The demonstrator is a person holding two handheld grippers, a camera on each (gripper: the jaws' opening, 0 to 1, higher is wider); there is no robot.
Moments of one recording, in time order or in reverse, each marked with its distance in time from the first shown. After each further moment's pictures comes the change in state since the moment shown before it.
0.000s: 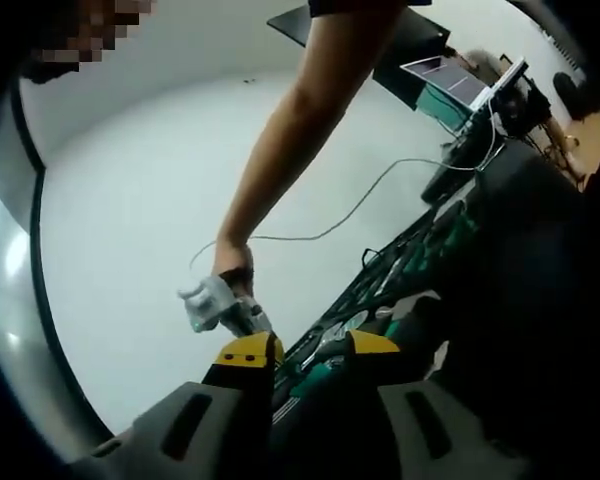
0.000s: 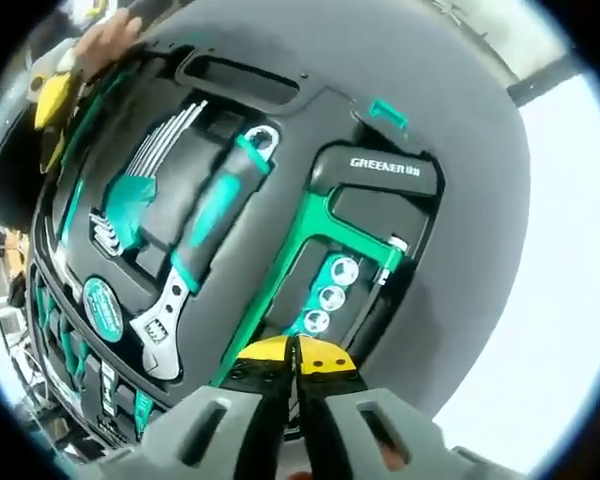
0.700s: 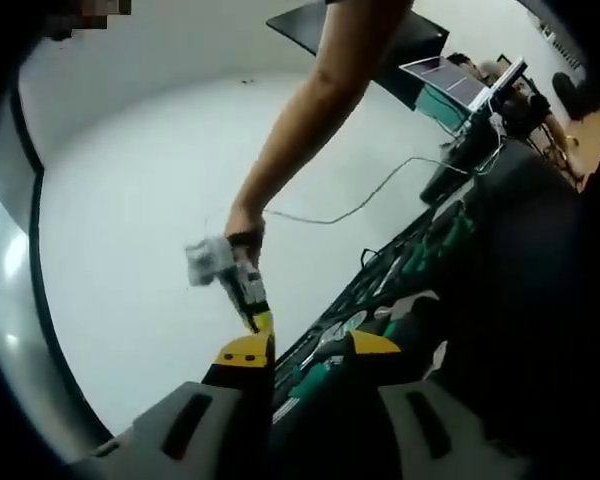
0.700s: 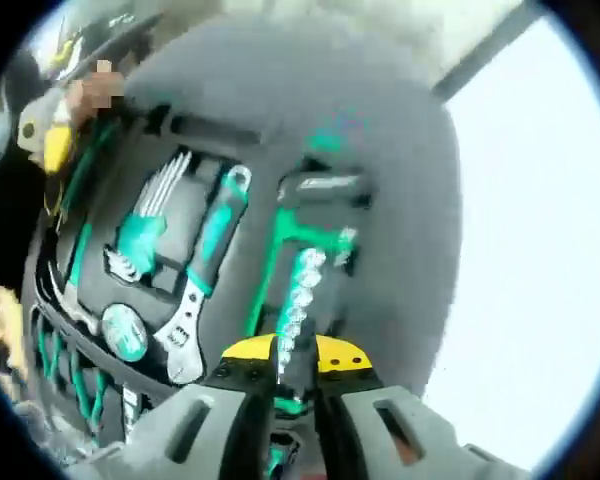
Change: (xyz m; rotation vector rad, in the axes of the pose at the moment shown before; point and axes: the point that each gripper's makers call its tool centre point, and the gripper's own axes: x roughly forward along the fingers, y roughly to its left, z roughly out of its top) left arm 0.000 -0.002 0.001 -0.006 -0.007 -0.017; right arm -0.098 0.000 -0.004 0.202 -0.278 -0.381
